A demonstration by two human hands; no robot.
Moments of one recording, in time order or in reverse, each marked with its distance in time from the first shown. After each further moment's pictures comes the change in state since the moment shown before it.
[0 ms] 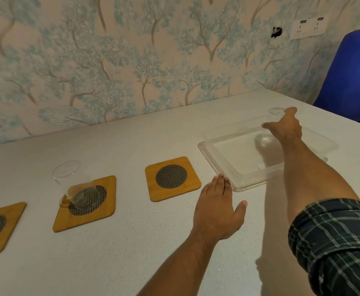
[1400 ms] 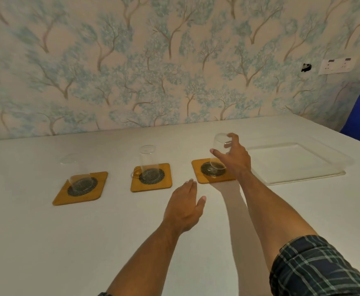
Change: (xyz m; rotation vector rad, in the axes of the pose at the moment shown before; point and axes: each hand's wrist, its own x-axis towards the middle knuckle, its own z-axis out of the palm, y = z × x) left_hand -0.161 -0.127 -0.079 -0.016 0.147 -0.241; right_hand -0.277 -0.102 0.072 0.154 -0.214 -0.582
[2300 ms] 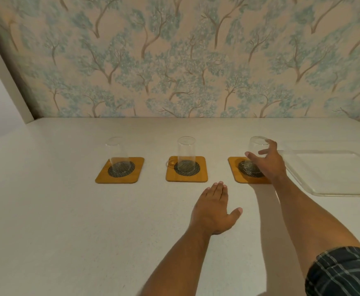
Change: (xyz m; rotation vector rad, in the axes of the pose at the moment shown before) left_hand -0.014 -0.021 0.008 0.172 -0.117 -0.002; right_hand 0.004 0.013 0.035 0.069 -0.159 0.112
